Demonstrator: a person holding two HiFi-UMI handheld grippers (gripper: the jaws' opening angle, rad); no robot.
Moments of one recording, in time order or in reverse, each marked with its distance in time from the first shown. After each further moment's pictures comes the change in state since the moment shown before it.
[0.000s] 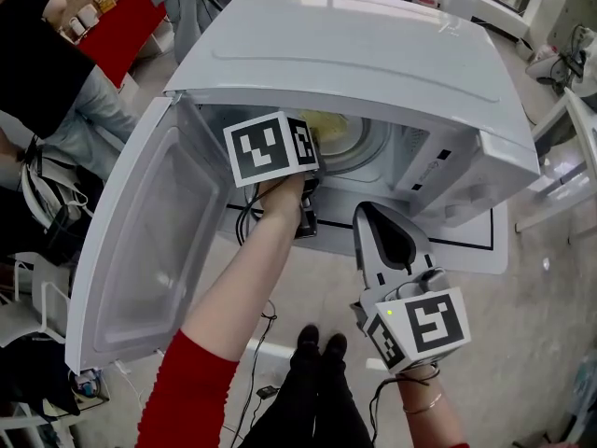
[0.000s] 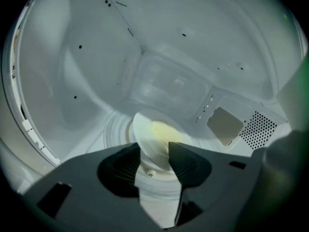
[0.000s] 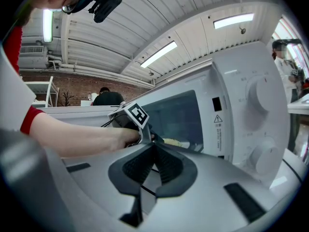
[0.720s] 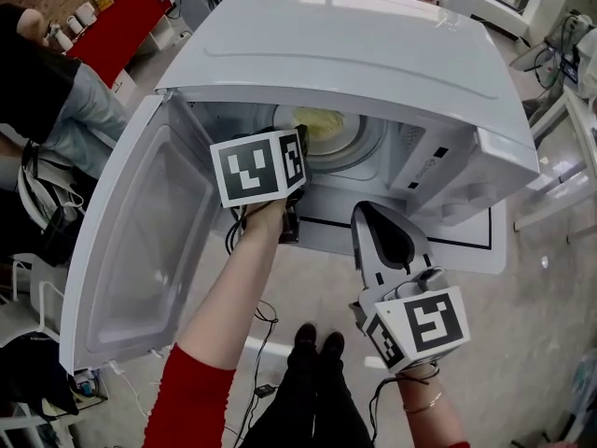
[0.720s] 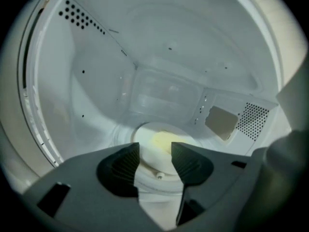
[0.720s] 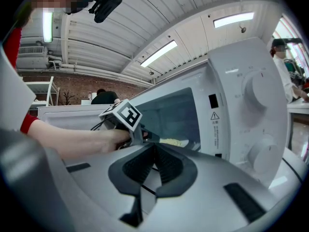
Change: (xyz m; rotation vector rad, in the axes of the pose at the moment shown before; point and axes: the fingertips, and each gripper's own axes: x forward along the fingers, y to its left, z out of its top) left arm -0.018 0.004 0.011 0.150 -0.115 0.017; right arm -0.001 -0.005 -0.005 0.000 0.008 0.009
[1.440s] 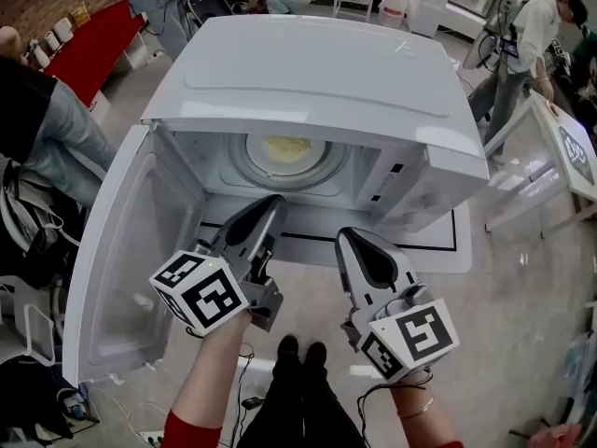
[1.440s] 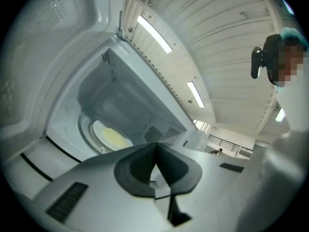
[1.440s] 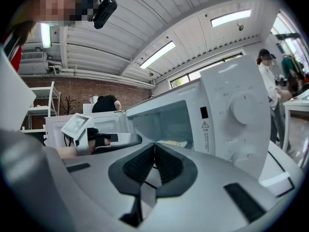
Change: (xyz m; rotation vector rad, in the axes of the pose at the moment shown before) left arm -0.119 -0.073 -0.018 -0.232 -0.272 -0.608; right arm -0.029 0.001 0.014 0.046 0.002 0.016
